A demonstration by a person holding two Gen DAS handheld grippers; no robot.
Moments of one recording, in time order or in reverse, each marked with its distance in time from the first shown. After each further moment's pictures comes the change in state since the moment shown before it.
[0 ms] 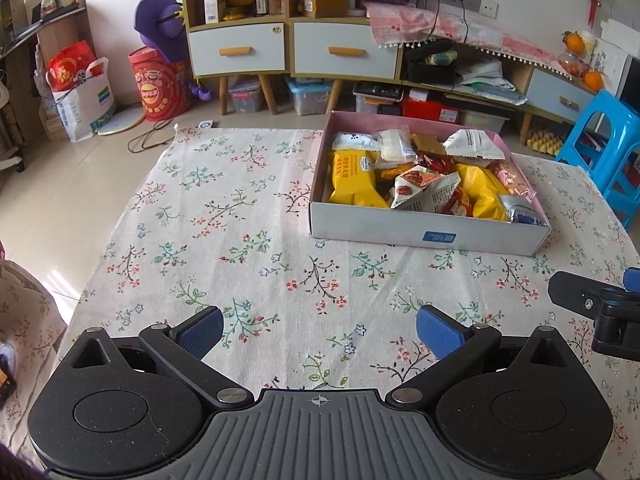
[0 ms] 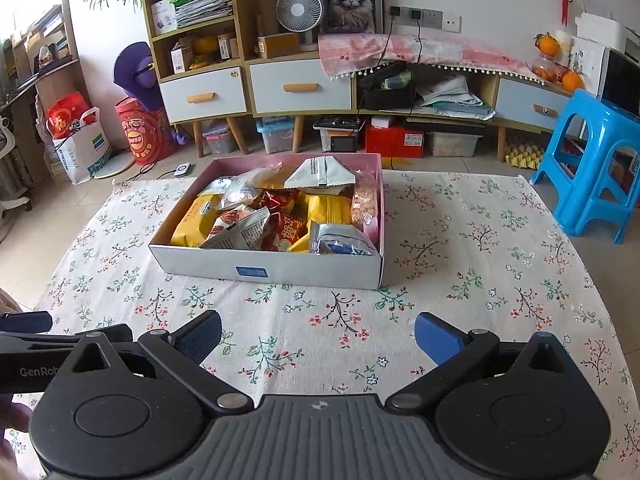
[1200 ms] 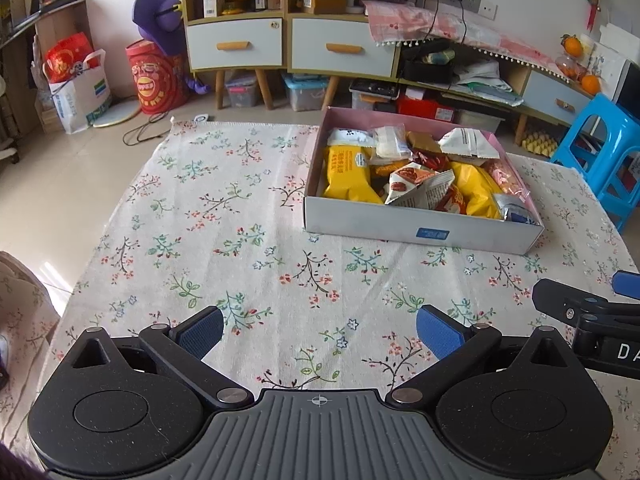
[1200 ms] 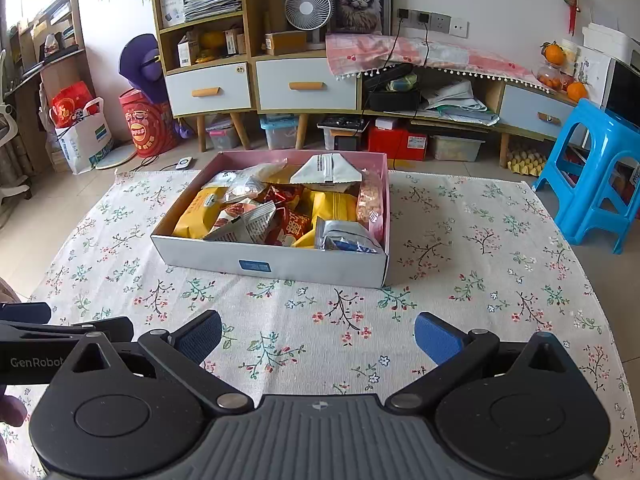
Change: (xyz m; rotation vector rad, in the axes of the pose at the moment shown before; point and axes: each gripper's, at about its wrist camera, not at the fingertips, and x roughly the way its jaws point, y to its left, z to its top) left arm 0.000 0.001 -0.002 -0.018 0.013 -0.020; right arm 0.001 0.007 -0.001 -0.032 0.002 -0.008
